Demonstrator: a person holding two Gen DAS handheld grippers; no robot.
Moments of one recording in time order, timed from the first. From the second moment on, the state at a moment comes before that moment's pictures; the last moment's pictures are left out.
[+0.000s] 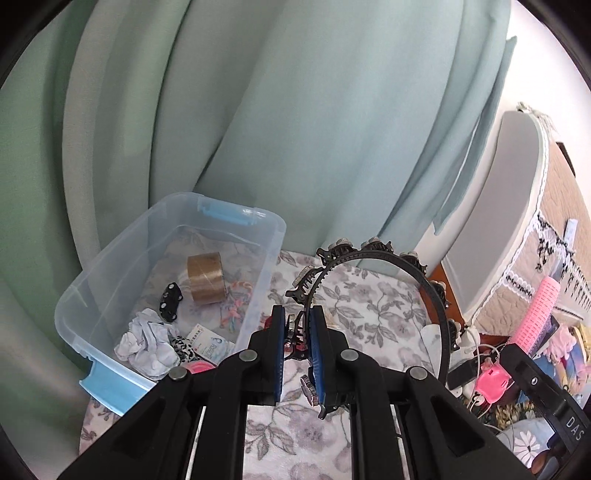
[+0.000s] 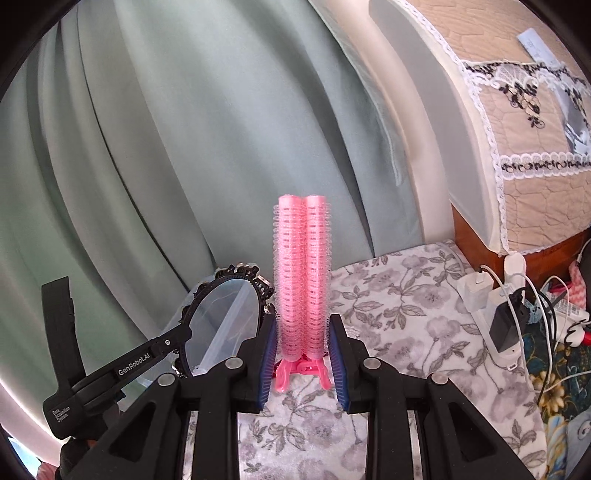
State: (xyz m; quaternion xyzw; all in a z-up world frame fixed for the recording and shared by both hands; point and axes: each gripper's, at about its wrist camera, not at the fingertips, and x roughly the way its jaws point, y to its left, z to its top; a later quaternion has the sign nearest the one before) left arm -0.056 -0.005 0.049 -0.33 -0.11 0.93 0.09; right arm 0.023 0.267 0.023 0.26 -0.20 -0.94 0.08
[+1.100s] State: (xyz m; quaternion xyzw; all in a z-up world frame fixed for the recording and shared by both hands) left arm -0.044 -0.182 0.036 -0.29 -0.23 0.93 -0.07; right arm -0.039 0.099 0.031 0.30 -0.07 -0.93 0.22
